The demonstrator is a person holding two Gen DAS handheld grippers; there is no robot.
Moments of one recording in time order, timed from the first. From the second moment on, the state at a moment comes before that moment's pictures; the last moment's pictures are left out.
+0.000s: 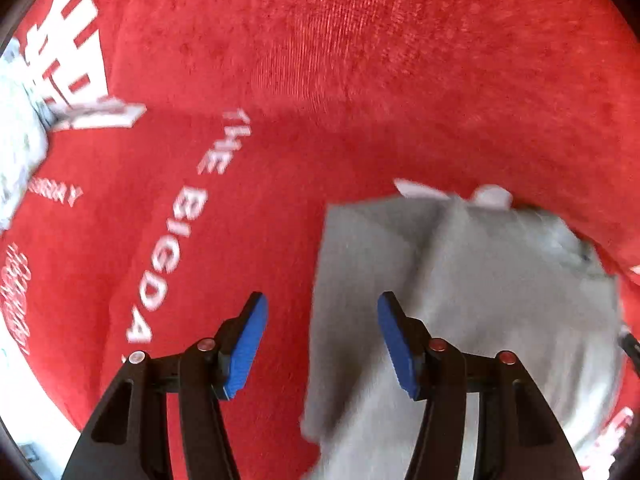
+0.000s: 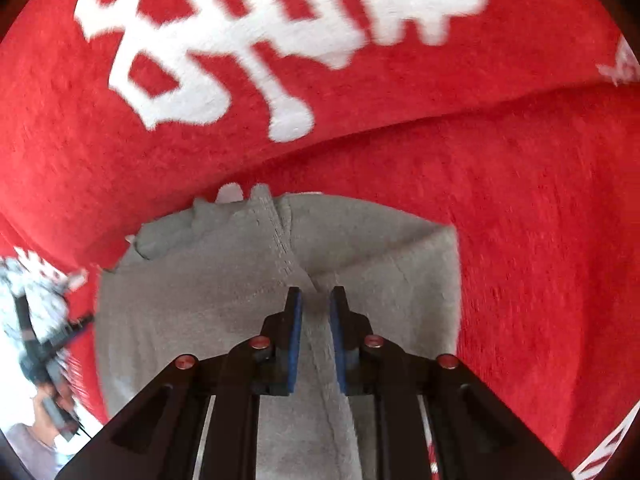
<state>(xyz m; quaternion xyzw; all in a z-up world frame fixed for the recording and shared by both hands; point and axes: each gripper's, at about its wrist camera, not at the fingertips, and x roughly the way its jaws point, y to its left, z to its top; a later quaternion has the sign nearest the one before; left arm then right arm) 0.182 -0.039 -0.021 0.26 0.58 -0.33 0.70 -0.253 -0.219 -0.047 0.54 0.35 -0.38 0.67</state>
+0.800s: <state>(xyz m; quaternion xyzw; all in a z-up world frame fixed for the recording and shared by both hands) 0.125 0.048 -0.045 0.25 0.65 -0.45 0.56 -0.342 -0.018 -0.078 0.76 0.08 -0.42 0.49</state>
